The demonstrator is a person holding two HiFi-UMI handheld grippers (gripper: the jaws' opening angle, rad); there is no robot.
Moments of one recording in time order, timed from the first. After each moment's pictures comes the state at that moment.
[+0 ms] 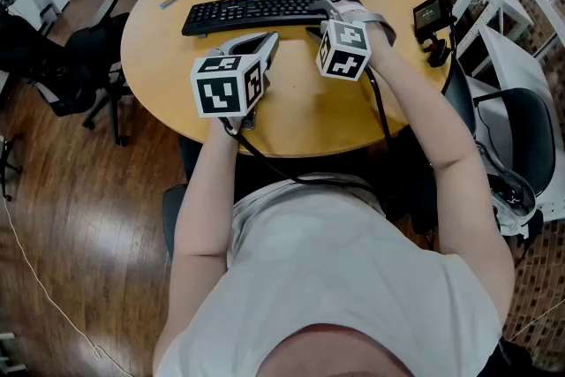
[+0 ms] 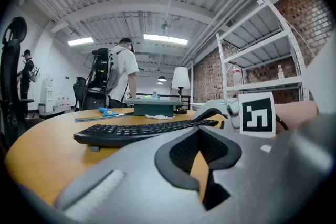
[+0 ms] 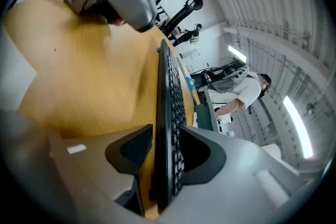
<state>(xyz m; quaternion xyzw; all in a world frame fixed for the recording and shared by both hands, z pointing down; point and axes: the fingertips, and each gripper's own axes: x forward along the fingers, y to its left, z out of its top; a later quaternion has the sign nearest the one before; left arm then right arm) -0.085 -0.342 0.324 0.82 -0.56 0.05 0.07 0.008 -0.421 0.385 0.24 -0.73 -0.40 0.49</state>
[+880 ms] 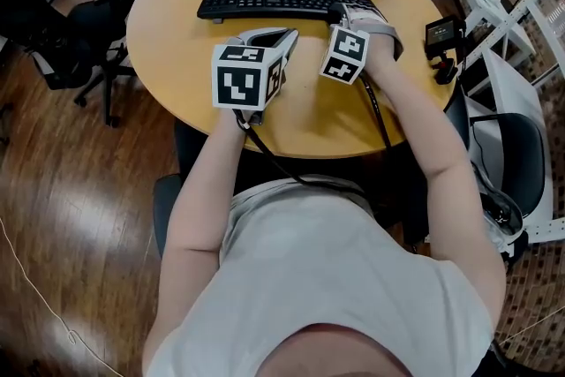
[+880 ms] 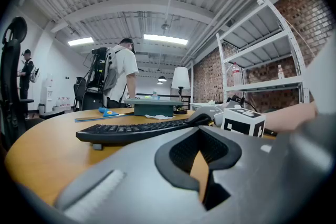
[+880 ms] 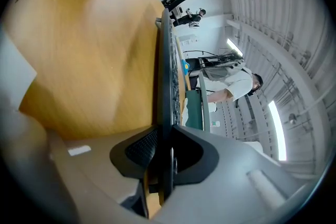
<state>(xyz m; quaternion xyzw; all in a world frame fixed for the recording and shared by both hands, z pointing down) -0.088 -0.343 0.322 0.83 -0.56 0.05 0.06 0.019 -0.464 0.395 0.33 -0.63 -0.44 0.54</state>
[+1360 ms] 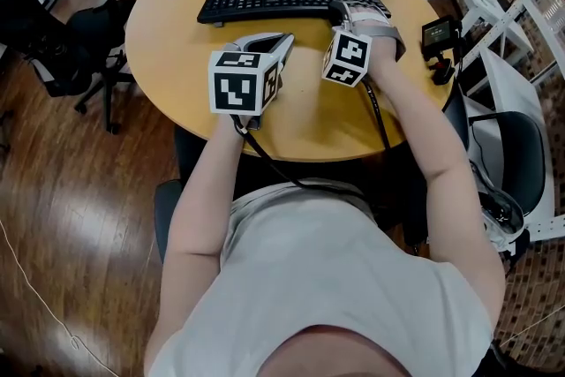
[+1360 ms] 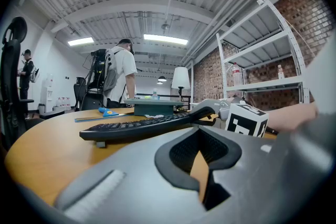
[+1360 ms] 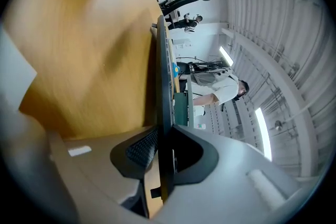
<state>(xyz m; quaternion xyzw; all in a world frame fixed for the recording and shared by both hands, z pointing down) -0.089 -0.342 0.322 0.83 -0.56 0.06 0.06 0.021 -0.462 0.368 0.36 -0.61 -0.48 0.51</state>
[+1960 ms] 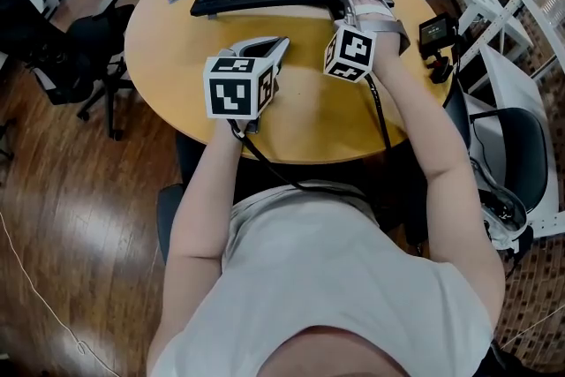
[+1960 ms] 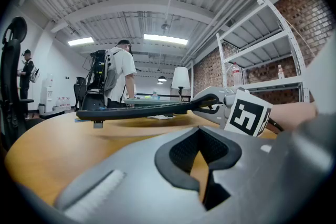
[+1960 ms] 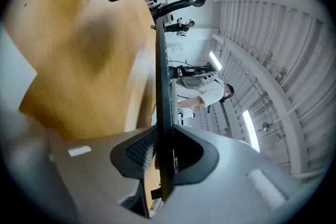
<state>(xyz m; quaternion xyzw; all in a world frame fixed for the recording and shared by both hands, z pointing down) -0.090 -0.341 0.321 0.83 -0.56 0.06 0.07 0.022 -0.457 0.322 0.39 -0.60 -0.52 0.47</state>
